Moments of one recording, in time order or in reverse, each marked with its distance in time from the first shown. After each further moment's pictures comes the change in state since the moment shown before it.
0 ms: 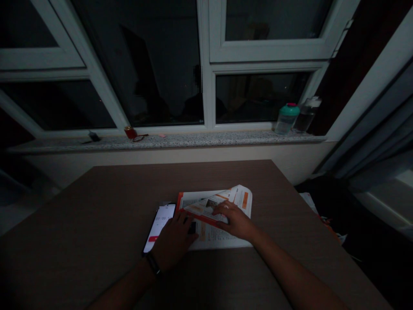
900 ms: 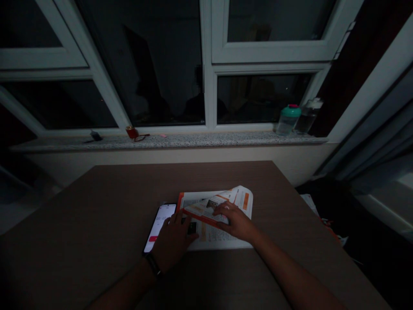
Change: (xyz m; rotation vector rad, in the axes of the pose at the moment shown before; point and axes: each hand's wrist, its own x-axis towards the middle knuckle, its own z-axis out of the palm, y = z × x) left_hand -0.001 0.000 0.004 0.018 0.000 -0.100; right_hand -0.001 0.002 0.001 0.002 0.004 0.006
